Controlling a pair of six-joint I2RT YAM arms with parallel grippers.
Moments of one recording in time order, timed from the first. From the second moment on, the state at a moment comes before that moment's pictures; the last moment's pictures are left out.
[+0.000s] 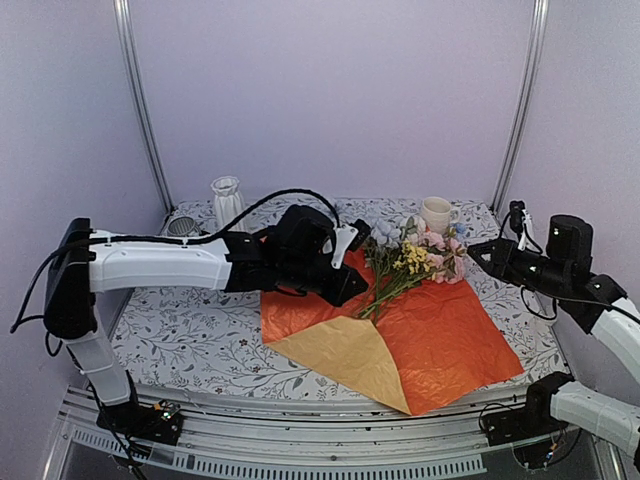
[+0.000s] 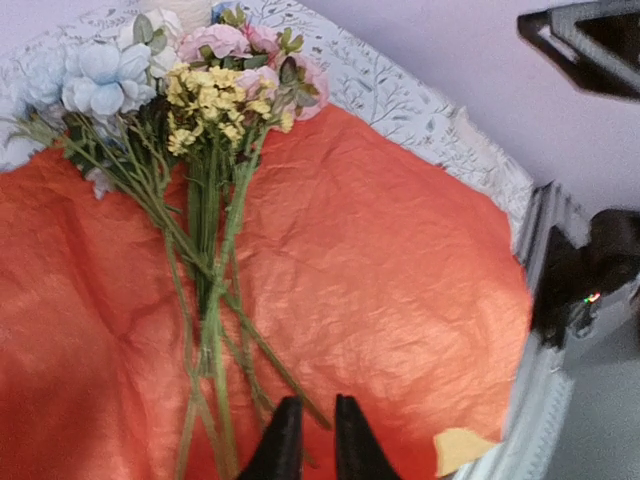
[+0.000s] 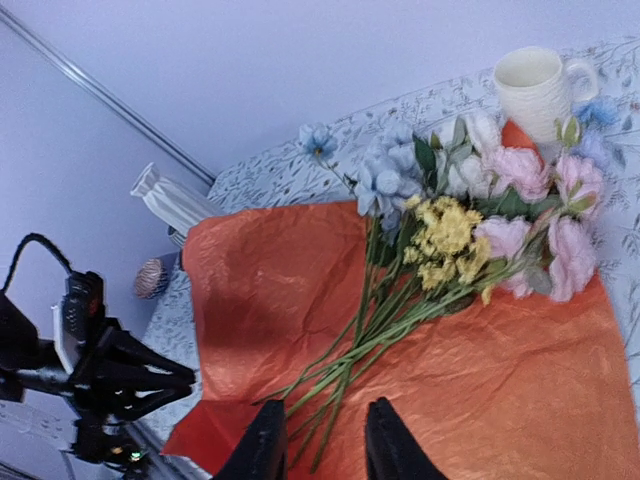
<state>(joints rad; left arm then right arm) -1.05 1.75 1.31 -0.16 0.08 -0.33 0.27 0.73 0.66 -0.29 -0.33 0.55</state>
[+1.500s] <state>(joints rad) -0.66 2.03 1.24 -0.22 -0.05 -0.28 0.45 1.29 0.37 -0.02 -0.21 0.78</state>
